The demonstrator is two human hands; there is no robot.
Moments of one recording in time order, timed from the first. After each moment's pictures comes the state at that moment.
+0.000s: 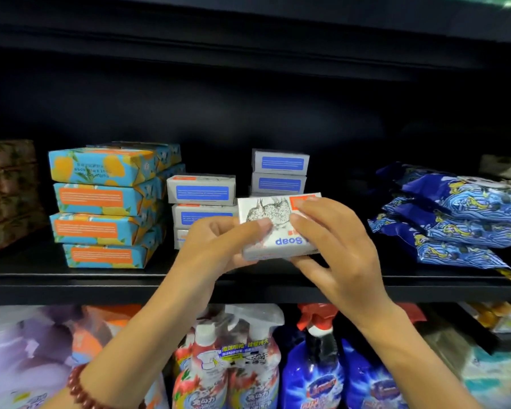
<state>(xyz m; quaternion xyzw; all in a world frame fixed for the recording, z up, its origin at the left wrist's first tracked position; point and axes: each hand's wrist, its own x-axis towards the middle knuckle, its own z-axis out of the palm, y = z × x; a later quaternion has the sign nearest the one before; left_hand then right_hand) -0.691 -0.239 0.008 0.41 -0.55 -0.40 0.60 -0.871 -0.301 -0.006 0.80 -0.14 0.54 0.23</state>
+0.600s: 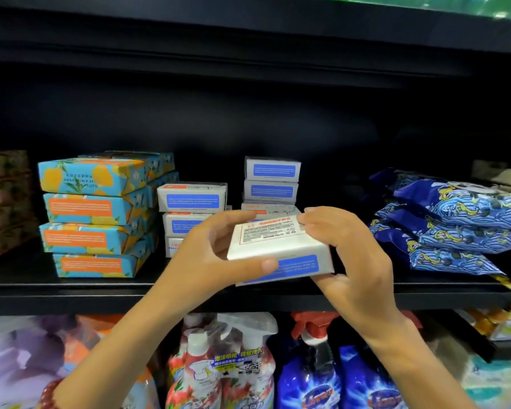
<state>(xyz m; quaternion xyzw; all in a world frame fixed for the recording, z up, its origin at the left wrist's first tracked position) -0.689 -0.235 0.011 0.40 -0.66 -0.30 0.56 -0.884 -0.291 0.001 0.79 -0.12 0.58 0.13</state>
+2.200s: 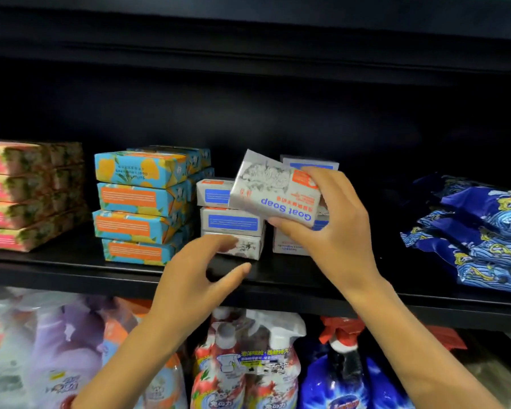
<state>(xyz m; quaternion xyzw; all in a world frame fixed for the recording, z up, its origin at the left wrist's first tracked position) -0.643 -0.233 -0.039 0.56 -0.65 0.12 0.50 -0.821 -0.301 0.029 0.79 -0.23 0.57 -0.04</state>
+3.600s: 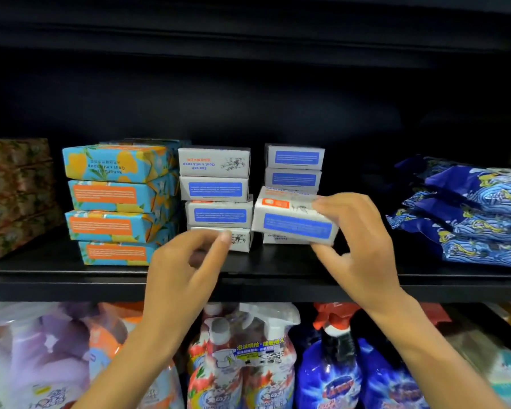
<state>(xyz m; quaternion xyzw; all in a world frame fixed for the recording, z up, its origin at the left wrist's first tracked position) -0.653 -0.231 -0.033 0.54 -0.59 0.03 0.59 -0.861 -0.311 -0.008 0.78 -0.23 0.56 0.17</state>
